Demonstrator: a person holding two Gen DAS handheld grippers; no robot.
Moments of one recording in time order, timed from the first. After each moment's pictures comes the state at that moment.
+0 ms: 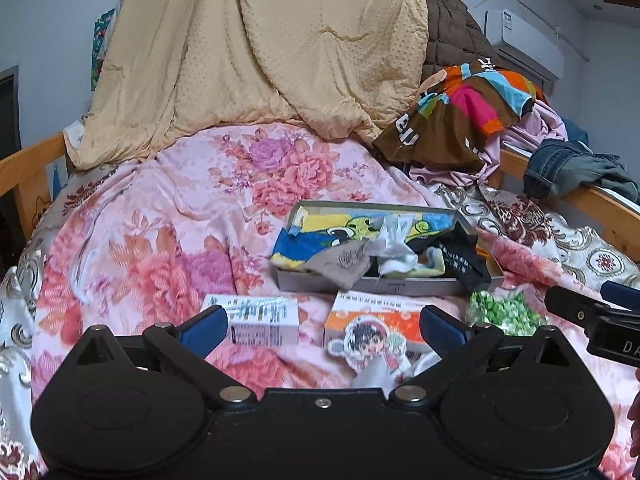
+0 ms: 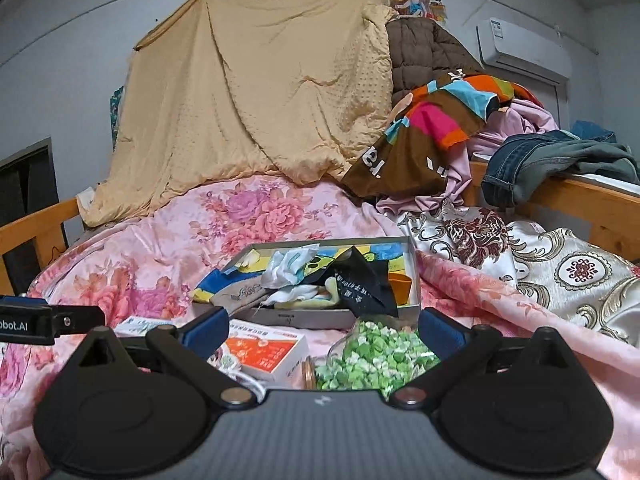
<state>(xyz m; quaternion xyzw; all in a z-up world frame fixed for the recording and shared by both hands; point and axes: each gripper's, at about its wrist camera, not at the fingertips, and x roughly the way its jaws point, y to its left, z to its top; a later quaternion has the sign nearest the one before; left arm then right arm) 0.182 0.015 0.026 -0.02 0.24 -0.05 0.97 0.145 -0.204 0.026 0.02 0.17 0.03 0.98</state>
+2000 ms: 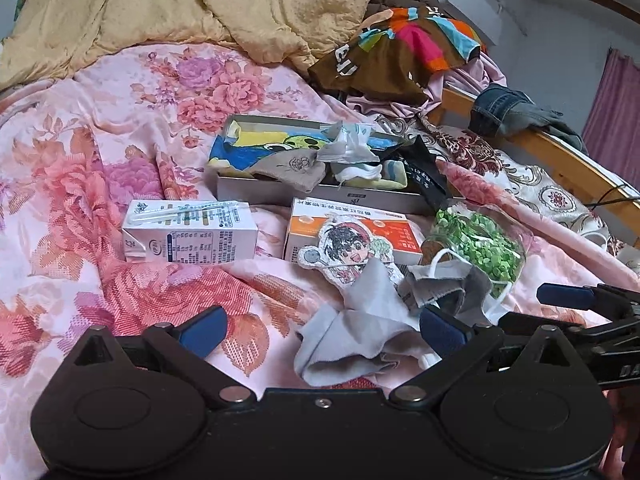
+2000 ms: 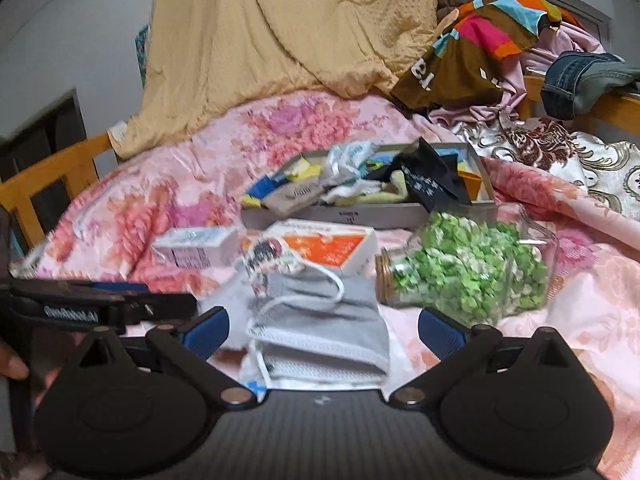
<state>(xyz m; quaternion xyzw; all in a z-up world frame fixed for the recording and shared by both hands) 0.226 0.053 -0.067 -0.06 0.31 -0.20 0.93 0.164 -0.167 -0.025 0.05 0.27 0.11 0.95</state>
